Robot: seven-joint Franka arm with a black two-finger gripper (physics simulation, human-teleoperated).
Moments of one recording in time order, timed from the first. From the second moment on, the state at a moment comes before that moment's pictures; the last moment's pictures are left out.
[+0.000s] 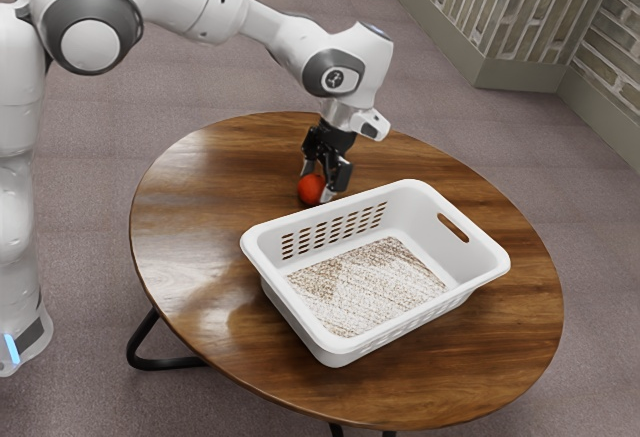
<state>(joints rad) 0.11 0.14 0.07 -1.86 -0.08 1.85 0.05</state>
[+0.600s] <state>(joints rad) 0.11 0.17 0.06 -1.87 -0.10 1.88 0.05</state>
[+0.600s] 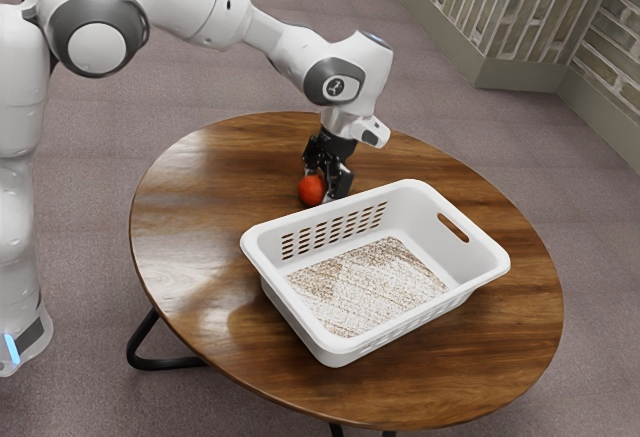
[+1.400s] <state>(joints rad) 0.11 0.06 0.07 -1.76 -0.05 1.83 0.04</state>
